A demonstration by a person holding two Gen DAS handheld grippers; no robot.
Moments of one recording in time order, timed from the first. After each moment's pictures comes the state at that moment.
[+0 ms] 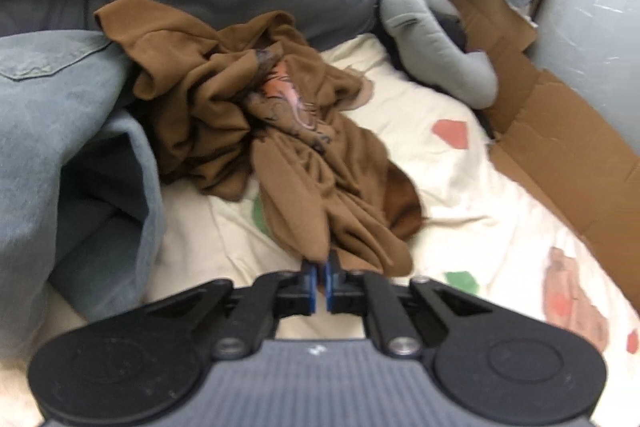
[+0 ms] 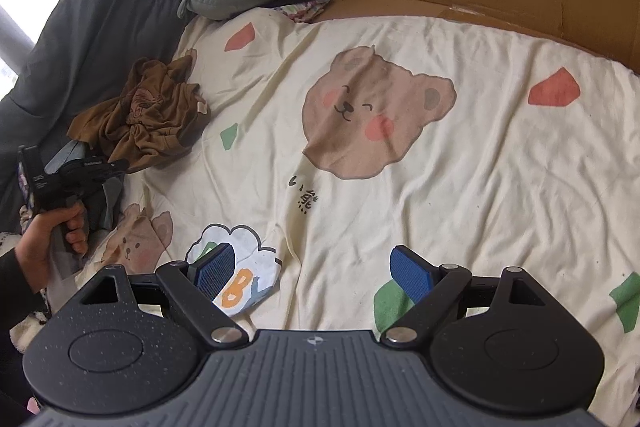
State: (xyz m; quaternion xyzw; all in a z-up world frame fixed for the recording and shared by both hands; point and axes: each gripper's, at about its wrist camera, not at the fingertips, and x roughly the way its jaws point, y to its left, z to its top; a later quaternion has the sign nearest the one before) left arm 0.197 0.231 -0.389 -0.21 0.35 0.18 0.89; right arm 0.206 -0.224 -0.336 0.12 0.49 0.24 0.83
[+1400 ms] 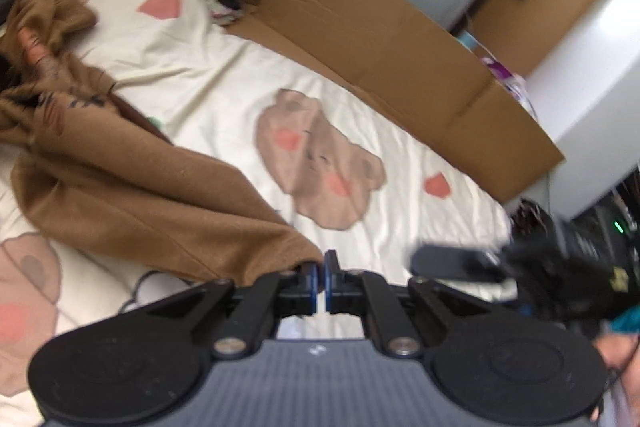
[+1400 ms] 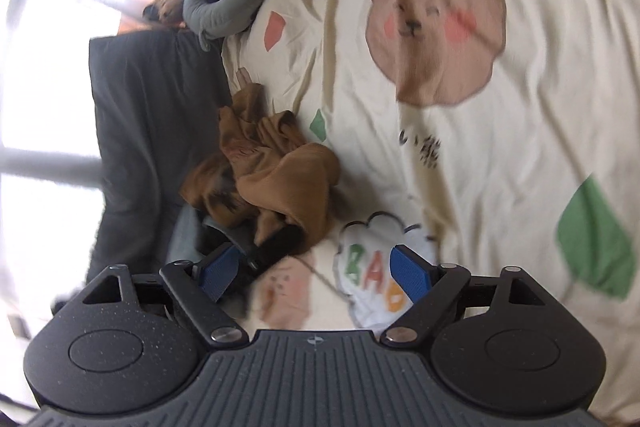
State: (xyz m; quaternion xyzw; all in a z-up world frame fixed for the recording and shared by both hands) left arm 0.177 0.041 -0.377 -0.21 0.43 -0.13 0.87; right arm 0.238 -0.195 -0.397 0.43 0.53 0.29 0.67
